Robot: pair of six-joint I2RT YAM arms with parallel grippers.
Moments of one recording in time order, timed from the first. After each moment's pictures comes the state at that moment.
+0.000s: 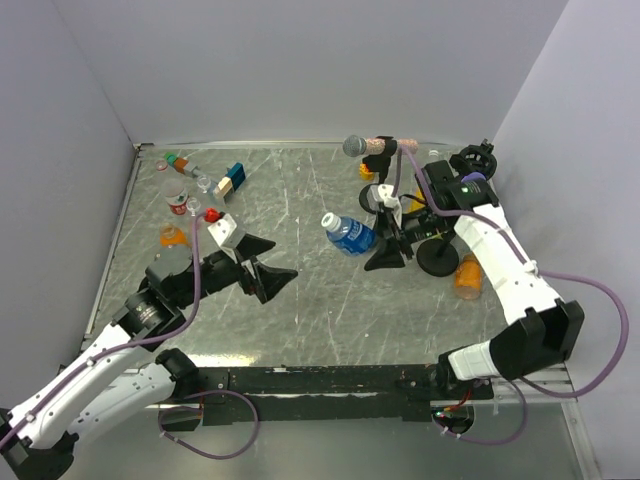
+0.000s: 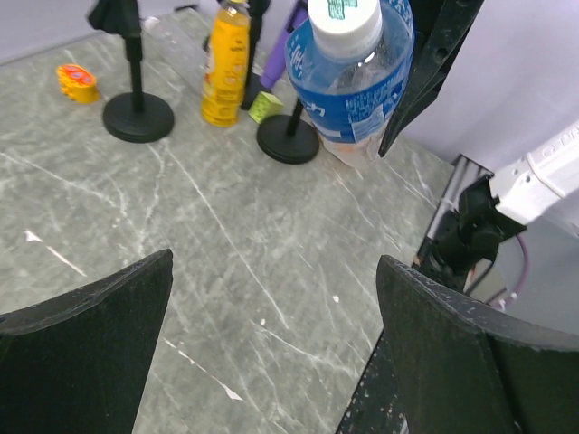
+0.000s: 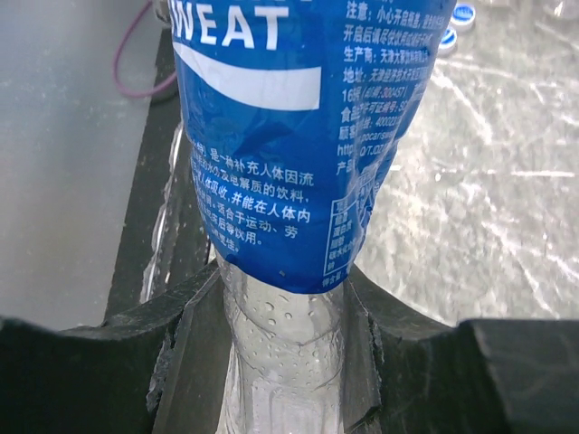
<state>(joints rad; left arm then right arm) -0.71 0.67 0.73 -0.09 0.31 -0.25 0.28 1.37 1.40 -1.32 -1.13 -1.11</state>
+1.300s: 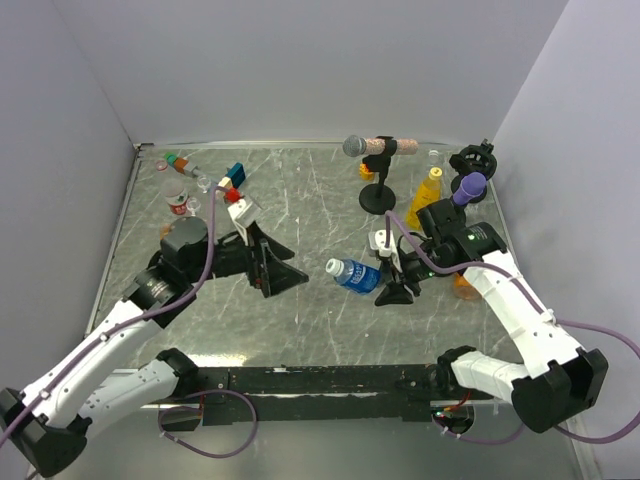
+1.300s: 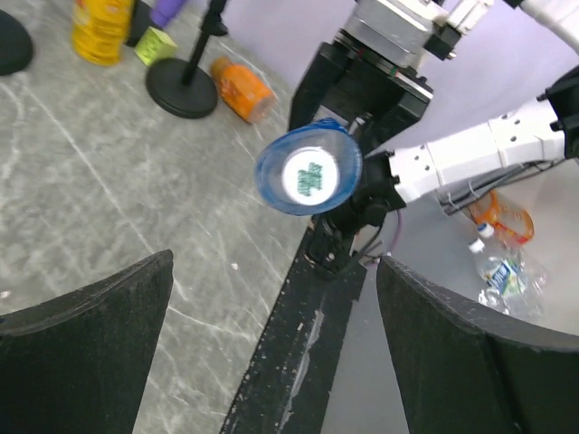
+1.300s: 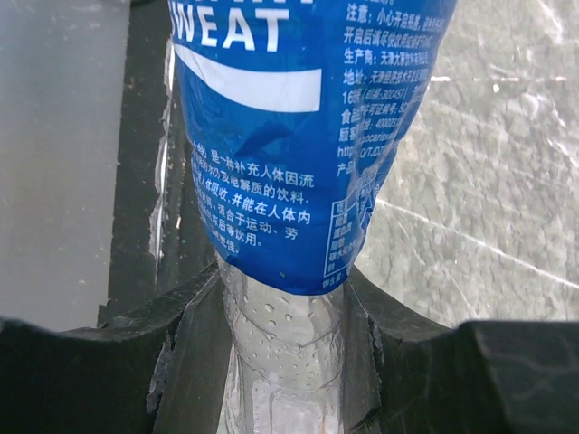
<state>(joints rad) -0.60 0.82 0.85 -0.15 0.62 -0.46 0.37 1.12 1.11 -1.21 -0.93 -1.01</state>
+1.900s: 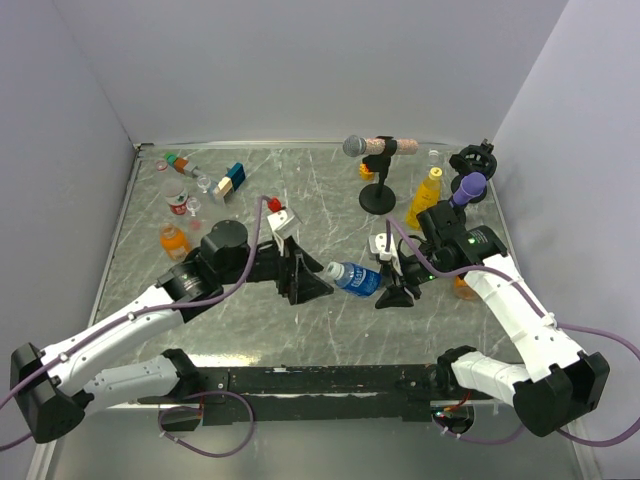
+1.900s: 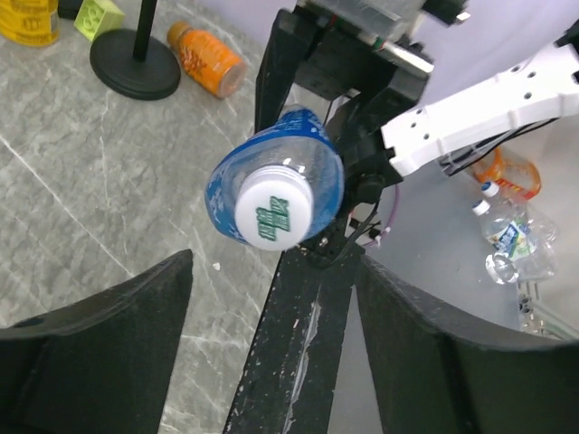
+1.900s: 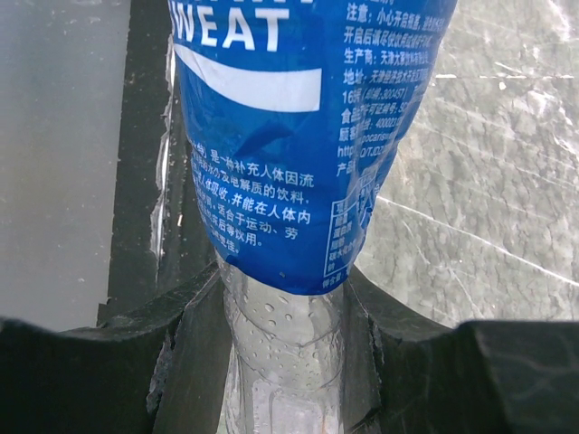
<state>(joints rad) -0.83 0.98 0.87 -0.06 0.52 -0.41 0.38 1.09 1.08 -1.19 -0.92 -1.01</state>
